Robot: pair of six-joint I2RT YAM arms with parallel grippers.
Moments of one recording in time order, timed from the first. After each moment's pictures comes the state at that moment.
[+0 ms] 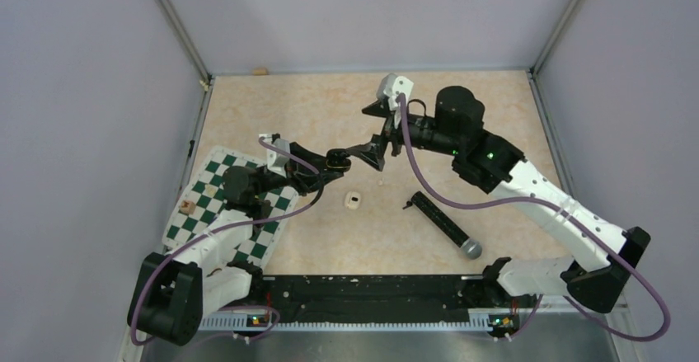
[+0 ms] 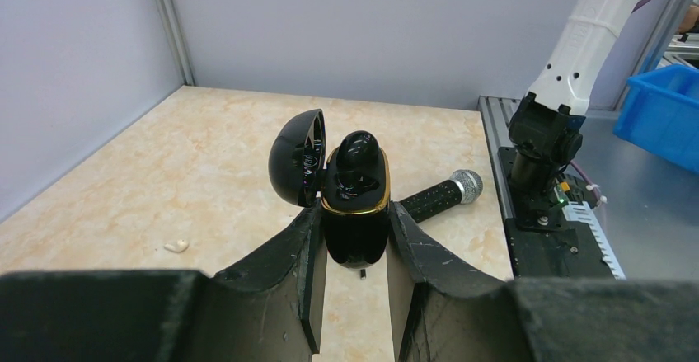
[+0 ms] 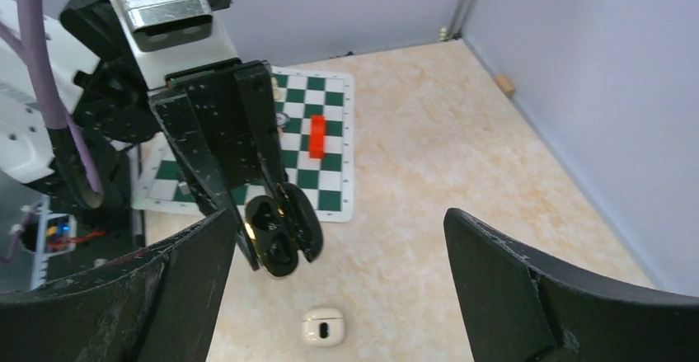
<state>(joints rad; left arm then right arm) -0.30 1.08 0.43 1.17 1.06 -0.44 0.82 1.24 1.35 -0.21 -0.42 -0.16</state>
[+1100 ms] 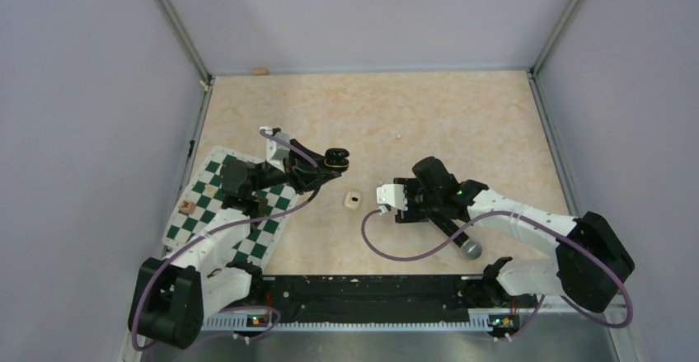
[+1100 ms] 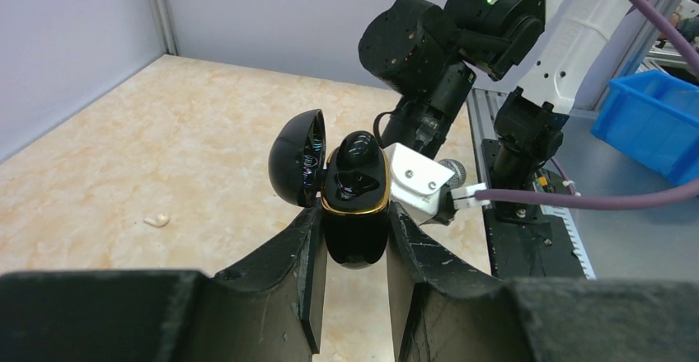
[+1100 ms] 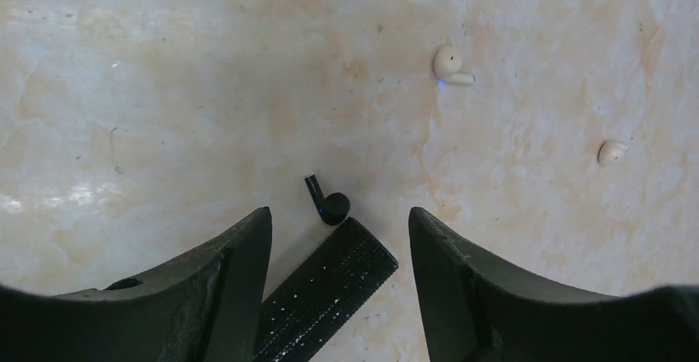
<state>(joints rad) -0.27 1.06 0.46 1.04 1.11 -0.46 0.73 1.23 0.67 -0.34 -0.22 -0.92</state>
